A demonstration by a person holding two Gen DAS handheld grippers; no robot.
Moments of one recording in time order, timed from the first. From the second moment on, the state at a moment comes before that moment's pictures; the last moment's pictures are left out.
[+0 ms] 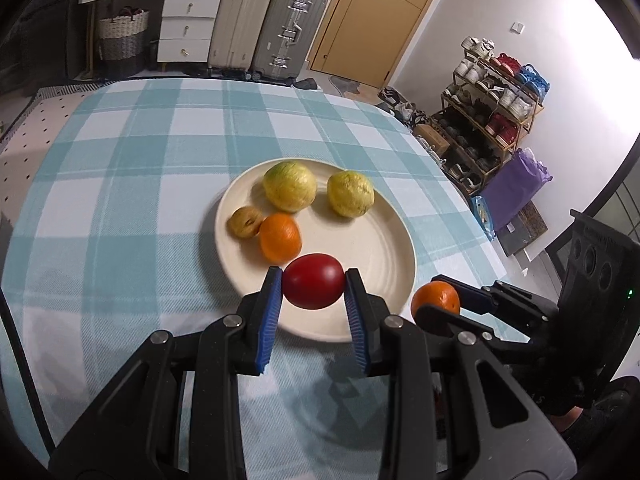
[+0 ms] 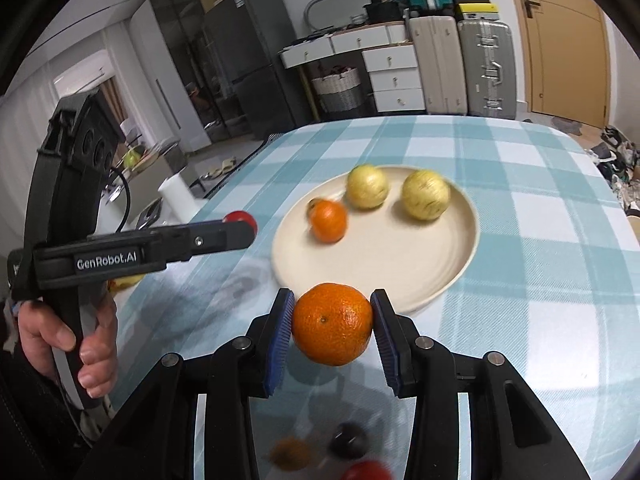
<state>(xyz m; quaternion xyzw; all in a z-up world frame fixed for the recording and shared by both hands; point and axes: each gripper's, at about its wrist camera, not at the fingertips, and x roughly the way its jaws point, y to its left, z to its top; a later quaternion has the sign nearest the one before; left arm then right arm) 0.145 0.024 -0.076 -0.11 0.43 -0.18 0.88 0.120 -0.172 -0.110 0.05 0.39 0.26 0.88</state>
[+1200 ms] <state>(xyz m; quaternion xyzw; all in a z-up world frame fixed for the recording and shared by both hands) 0.268 -0.030 -0.117 -0.15 0.47 -0.23 0.84 0.234 -0.176 -0.140 0.06 0.40 0.26 0.88</state>
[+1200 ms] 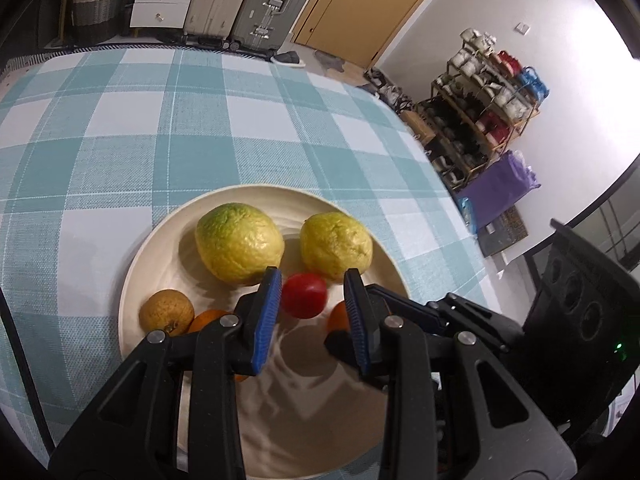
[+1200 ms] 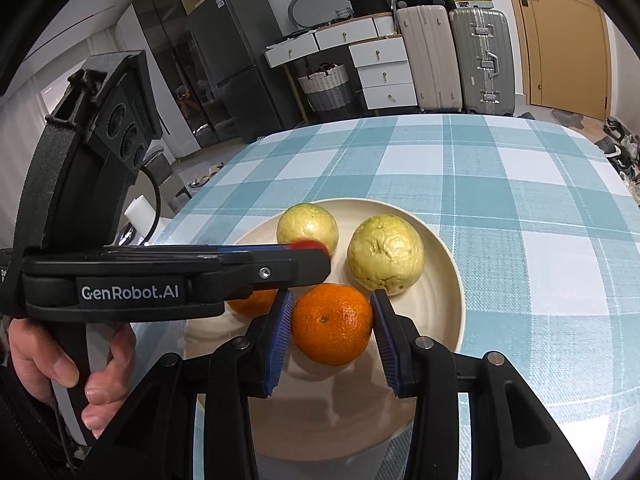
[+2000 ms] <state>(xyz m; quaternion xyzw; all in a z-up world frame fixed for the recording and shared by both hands) 0.183 -0.006 -0.067 -0.13 0.42 -0.20 0.88 0.181 -0.209 -0.107 0.08 0.34 0.23 0.91</state>
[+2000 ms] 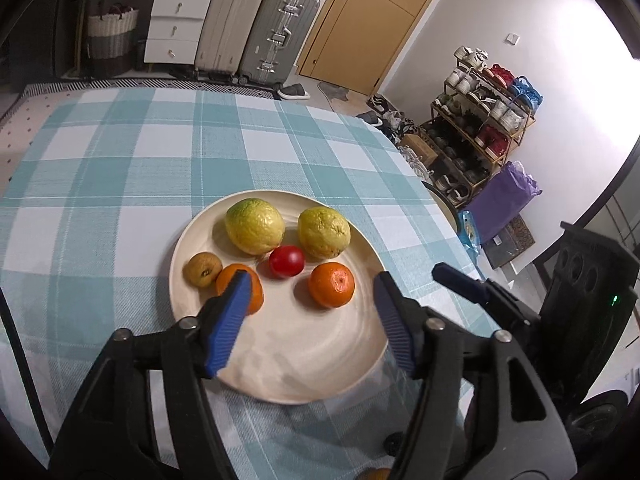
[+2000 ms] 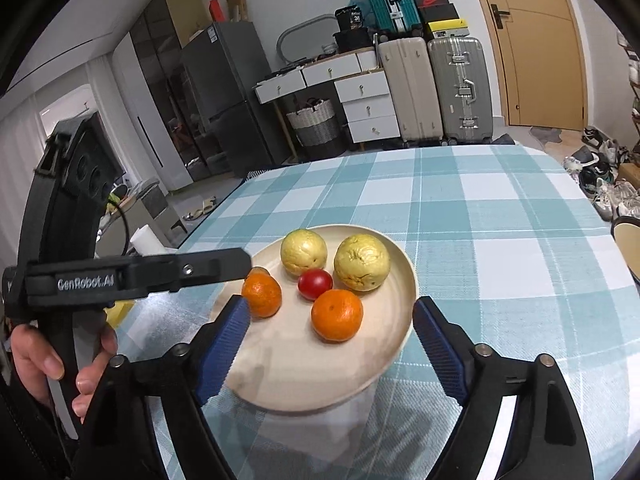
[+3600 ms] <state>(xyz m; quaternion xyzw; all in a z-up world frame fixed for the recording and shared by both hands) 0.037 -0.026 -0.085 -0.06 0.41 -0.16 0.89 0.055 -0.231 -0.067 0.08 0.28 0.20 0.94</state>
